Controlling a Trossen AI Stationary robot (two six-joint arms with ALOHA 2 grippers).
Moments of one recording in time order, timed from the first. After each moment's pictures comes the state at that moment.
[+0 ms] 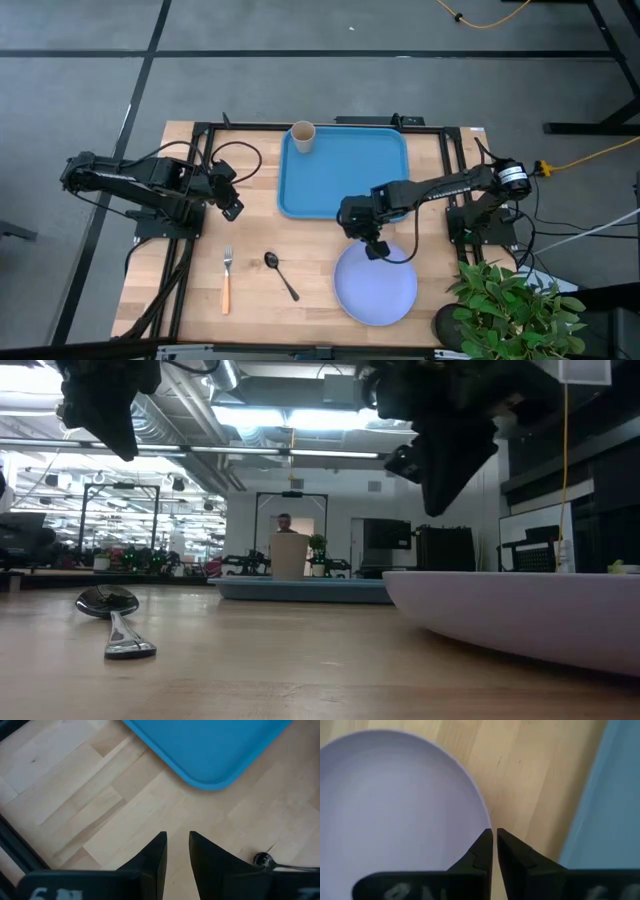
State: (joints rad) left arm -0.11 0.87 0.91 -1.13 -0.35 -0.86; right arm 0.12 1.69 1.24 -0.79 -0.15 -0.16
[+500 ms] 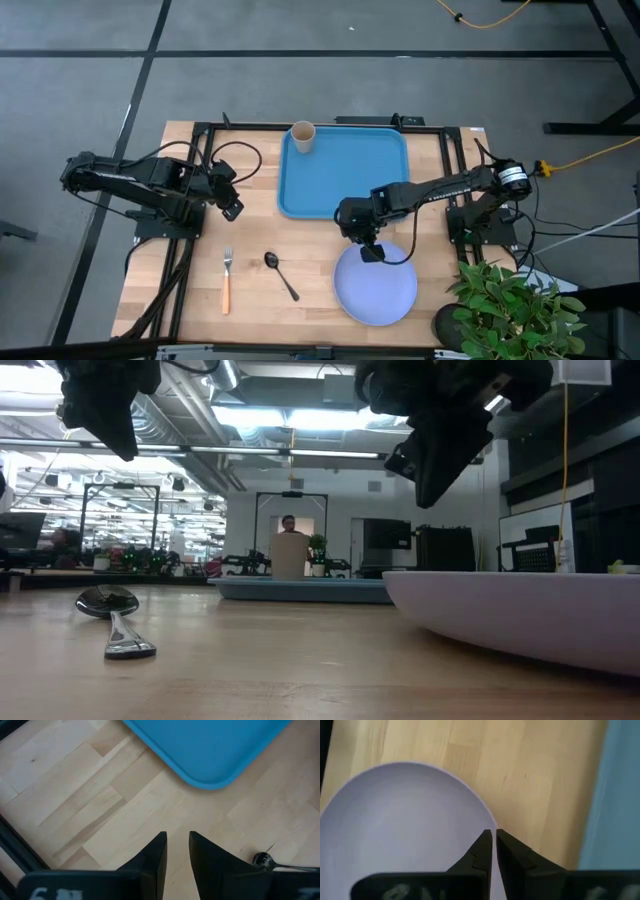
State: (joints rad) left arm -0.11 0.87 0.91 -1.13 -0.35 -0.86; right arm 0.13 1.69 1.24 -0.73 -0.18 -0.02
